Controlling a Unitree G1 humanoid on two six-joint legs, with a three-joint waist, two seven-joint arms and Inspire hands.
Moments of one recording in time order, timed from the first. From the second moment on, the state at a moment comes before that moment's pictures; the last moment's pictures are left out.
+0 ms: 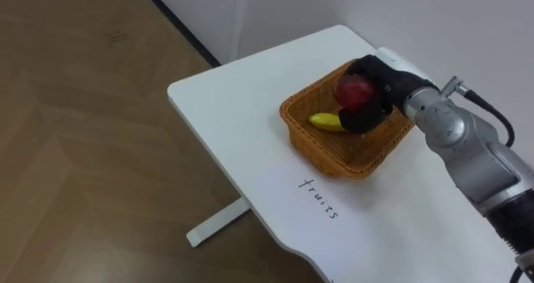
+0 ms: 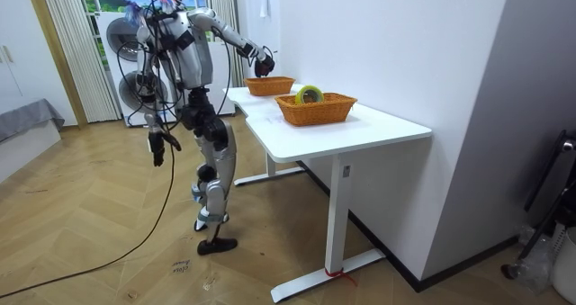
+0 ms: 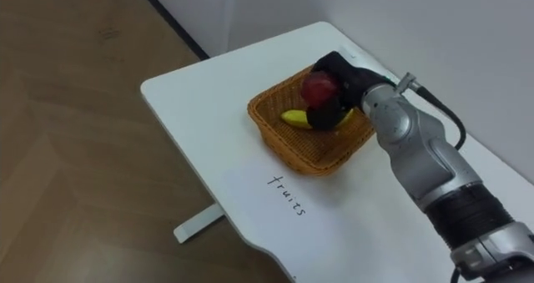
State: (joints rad) left arm 0.34 0.31 0.22 0.98 -0.13 0.21 -0.05; right arm -0.53 -0.60 0.45 0.30 -0.26 0.28 0.13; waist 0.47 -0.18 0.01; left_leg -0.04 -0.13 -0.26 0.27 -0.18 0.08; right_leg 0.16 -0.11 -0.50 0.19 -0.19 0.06
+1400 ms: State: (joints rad) left arm 0.34 0.31 0.23 0.99 -0.13 0.21 -0.05; right arm -0.53 -0.61 0.45 0.35 -0.28 0.28 0.09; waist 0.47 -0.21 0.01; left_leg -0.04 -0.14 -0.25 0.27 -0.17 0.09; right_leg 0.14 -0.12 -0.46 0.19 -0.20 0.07
